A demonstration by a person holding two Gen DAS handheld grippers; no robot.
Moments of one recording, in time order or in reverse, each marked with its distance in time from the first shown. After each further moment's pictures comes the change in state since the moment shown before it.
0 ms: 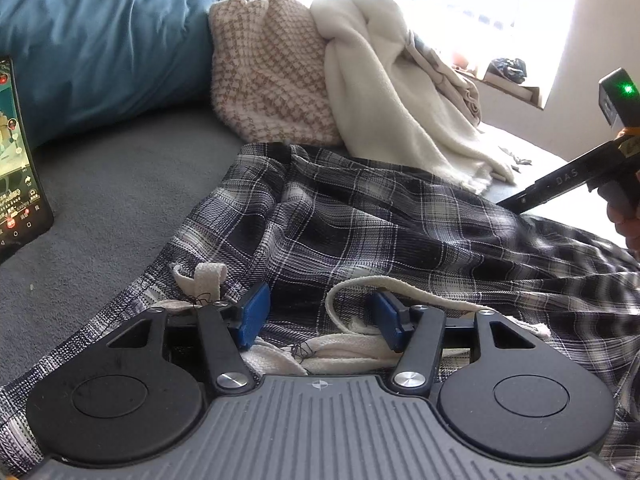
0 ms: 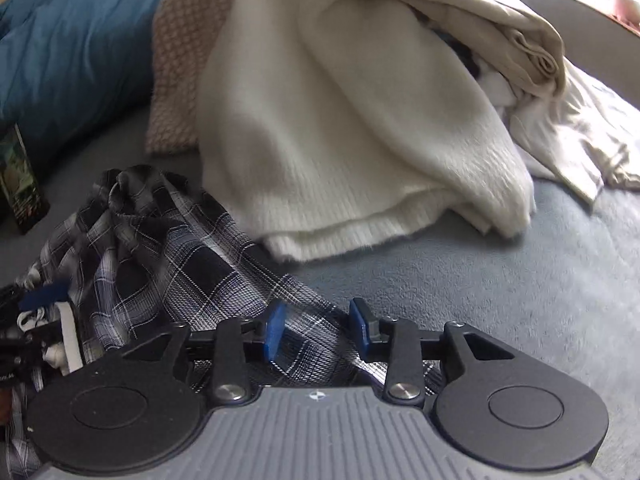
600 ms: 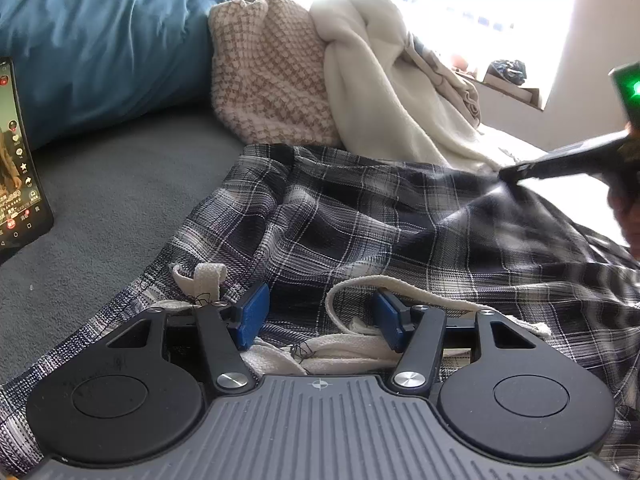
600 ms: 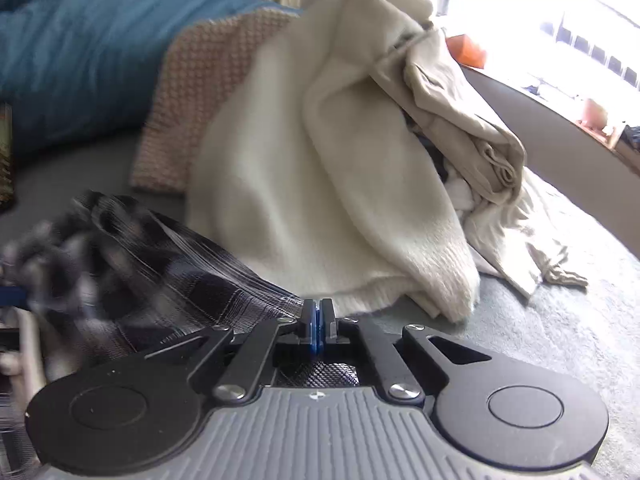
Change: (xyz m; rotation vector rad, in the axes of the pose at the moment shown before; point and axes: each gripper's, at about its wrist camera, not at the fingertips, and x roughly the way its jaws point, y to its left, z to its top) left arm -0.001 0.000 -0.001 0.004 -0.011 0.003; right arm -0.013 0.042 -0.010 -0.156 -0.222 -0.248
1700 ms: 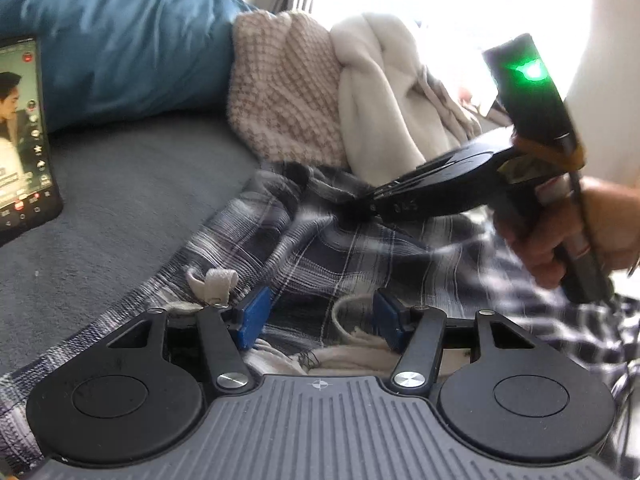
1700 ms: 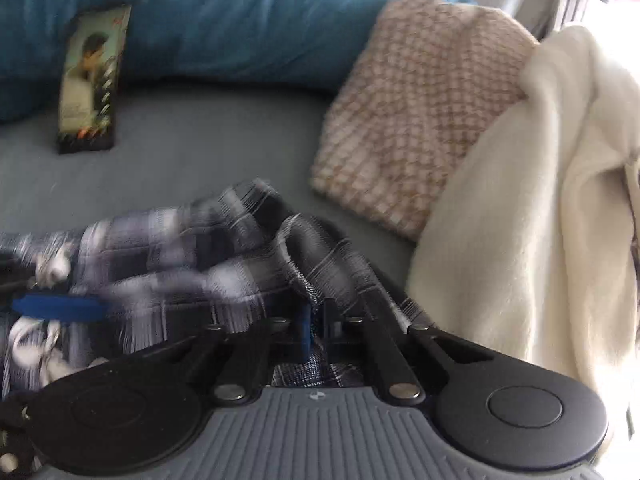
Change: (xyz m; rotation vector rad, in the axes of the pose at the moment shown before) left arm -0.012 0.014 0.003 -0.121 -0.064 -0.036; right arm 0.038 0.124 0.060 -0.293 0.051 0.231
